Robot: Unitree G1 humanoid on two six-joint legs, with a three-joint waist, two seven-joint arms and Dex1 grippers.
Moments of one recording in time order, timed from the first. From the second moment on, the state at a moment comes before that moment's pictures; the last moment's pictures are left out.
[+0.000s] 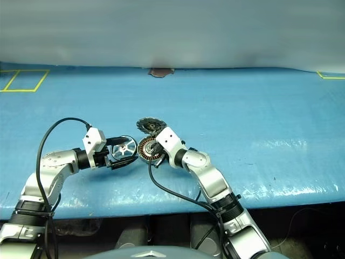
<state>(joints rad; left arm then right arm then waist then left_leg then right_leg) -0.19 0.65 -0.01 0.05 -0.32 0.25 -1.01 -0.35 -0.12 0.40 -0.06 0.05 0.51 0.52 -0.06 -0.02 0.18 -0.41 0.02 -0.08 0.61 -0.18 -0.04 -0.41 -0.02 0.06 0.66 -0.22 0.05</state>
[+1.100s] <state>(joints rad) -0.18 0.64 -0.01 0.05 -0.32 0.25 -1.00 -0.37 -0.11 0.43 0.00 0.00 0.47 0.51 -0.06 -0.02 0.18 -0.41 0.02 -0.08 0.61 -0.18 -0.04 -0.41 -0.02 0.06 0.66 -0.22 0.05</state>
